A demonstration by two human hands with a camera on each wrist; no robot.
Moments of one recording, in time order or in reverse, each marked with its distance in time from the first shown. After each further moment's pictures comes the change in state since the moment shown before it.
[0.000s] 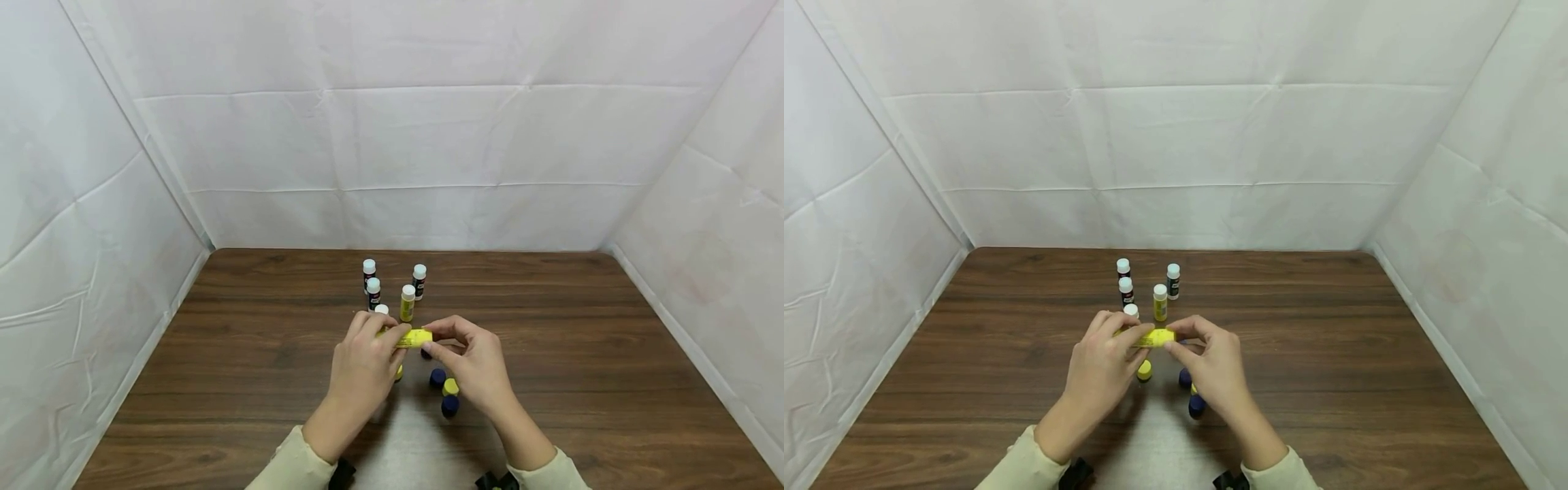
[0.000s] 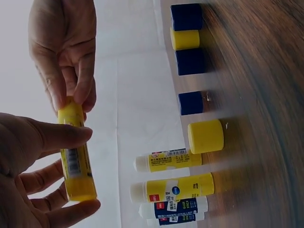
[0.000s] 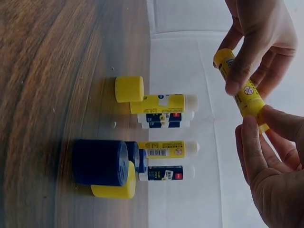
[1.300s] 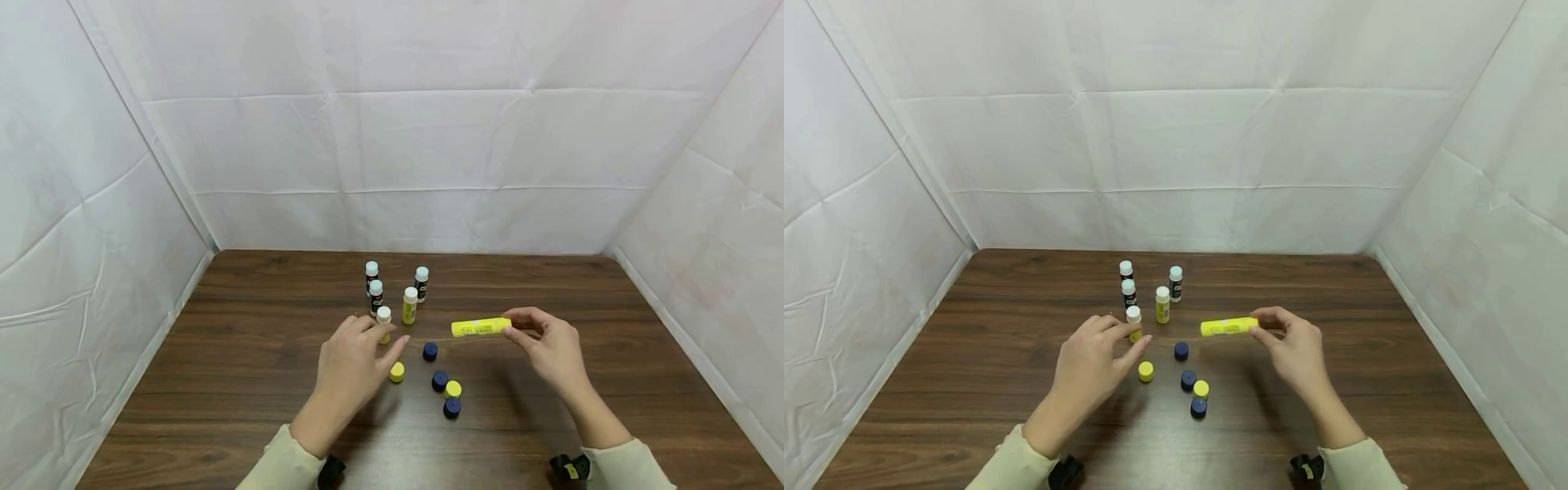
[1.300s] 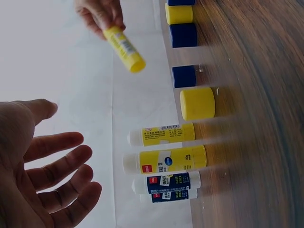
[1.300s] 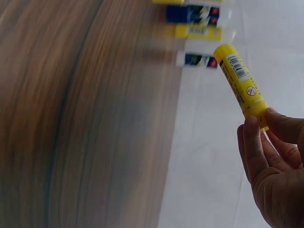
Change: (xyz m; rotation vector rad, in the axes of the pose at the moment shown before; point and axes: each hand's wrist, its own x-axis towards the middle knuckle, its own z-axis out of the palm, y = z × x) left_hand 0.000 -0.020 0.001 0.023 0.008 -0.074; right_hand 0.017 0.058 -0.105 -0.471 0.133 -0.031
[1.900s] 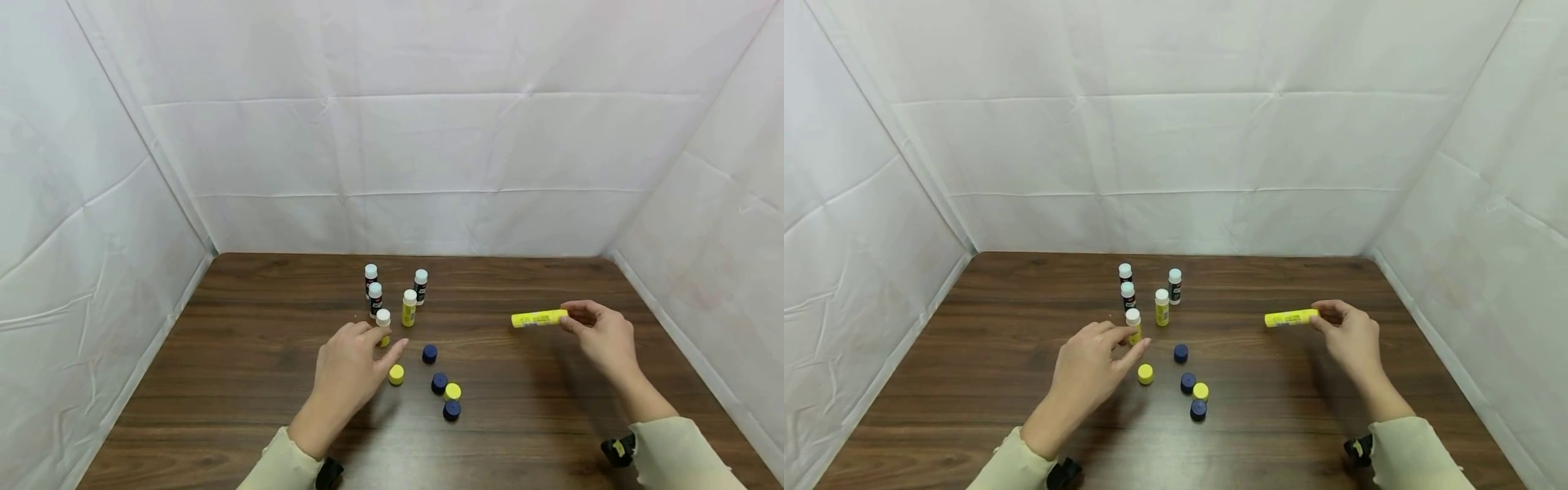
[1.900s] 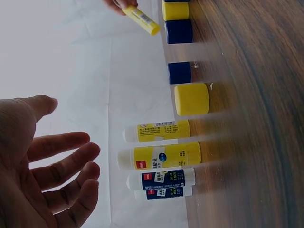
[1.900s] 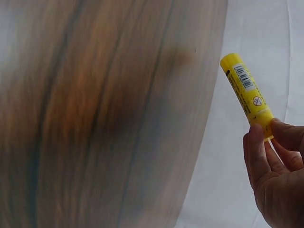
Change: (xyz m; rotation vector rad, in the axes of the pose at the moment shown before) left_hand -0.001 -0.002 0.000 0.033 -0.102 -0.055; right_hand 0.025 0.076 -0.057 -0.169 0.041 0.127
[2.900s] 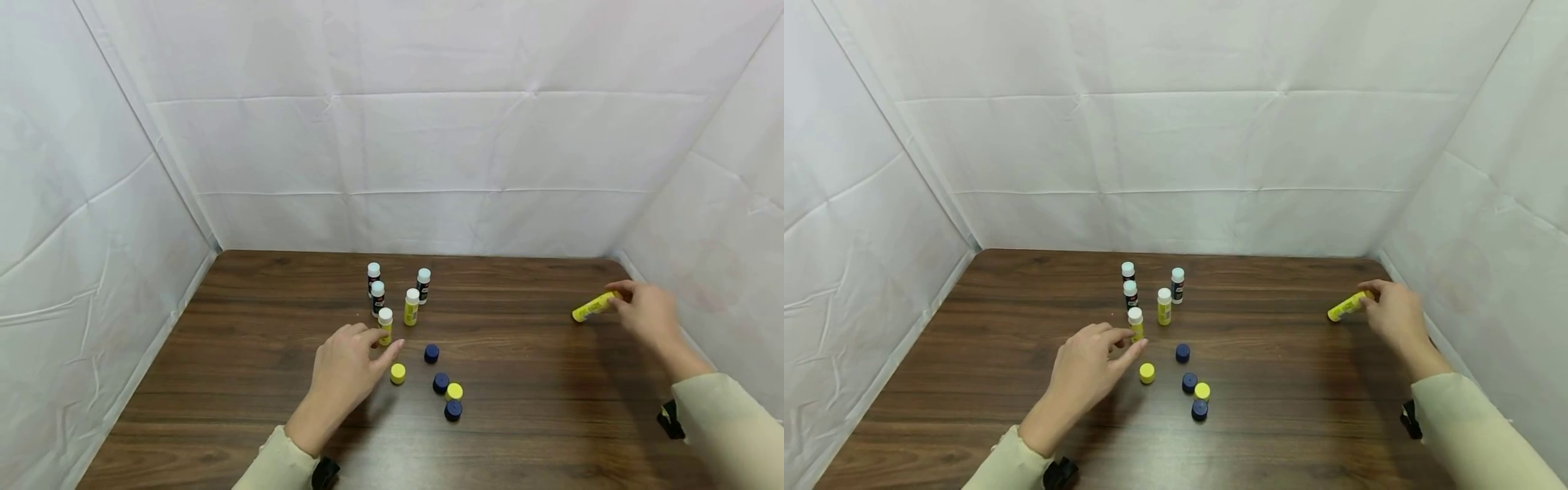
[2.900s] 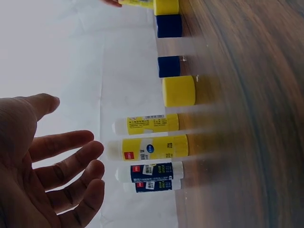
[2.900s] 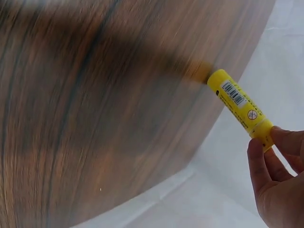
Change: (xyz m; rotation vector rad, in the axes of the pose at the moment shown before) left_hand -0.002 -0.007 0.001 -0.003 -0.066 -0.039; right_hand 0.059 0.052 -0.051 -0.294 -0.054 -0.074
